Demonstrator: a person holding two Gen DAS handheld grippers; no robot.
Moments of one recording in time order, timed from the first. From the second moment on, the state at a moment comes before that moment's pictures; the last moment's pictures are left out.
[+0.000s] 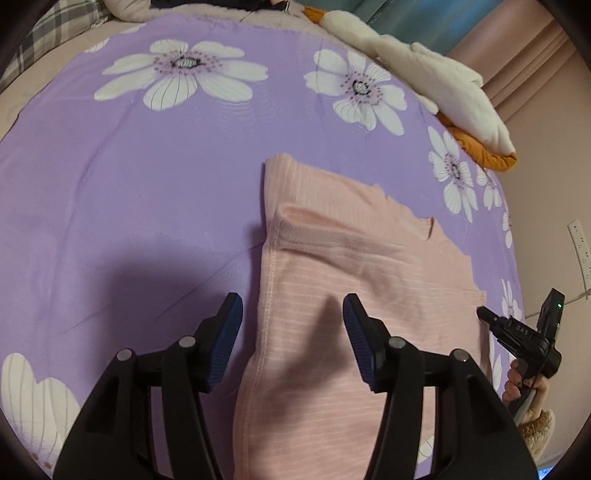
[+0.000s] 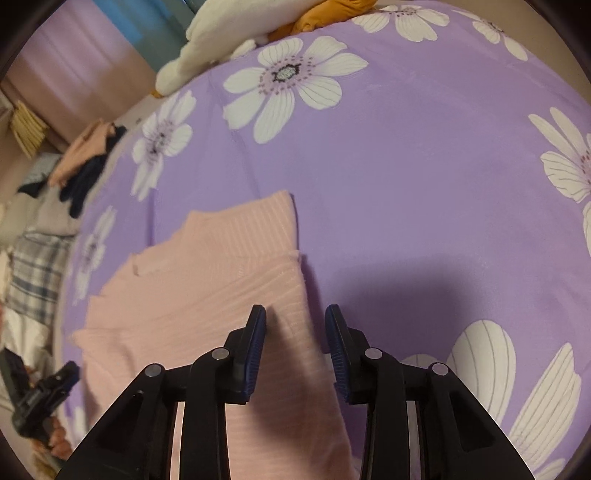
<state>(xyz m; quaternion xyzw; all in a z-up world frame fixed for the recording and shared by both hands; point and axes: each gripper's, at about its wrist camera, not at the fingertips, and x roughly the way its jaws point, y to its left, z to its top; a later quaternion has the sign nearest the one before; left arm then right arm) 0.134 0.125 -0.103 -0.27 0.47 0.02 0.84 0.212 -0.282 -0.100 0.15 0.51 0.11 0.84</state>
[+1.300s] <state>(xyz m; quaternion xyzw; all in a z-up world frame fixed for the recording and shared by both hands) 0.116 0.120 -0.010 -0.26 0.35 -0.01 0.90 0.178 -0.275 -0.006 0.12 0.37 0.13 0.91</state>
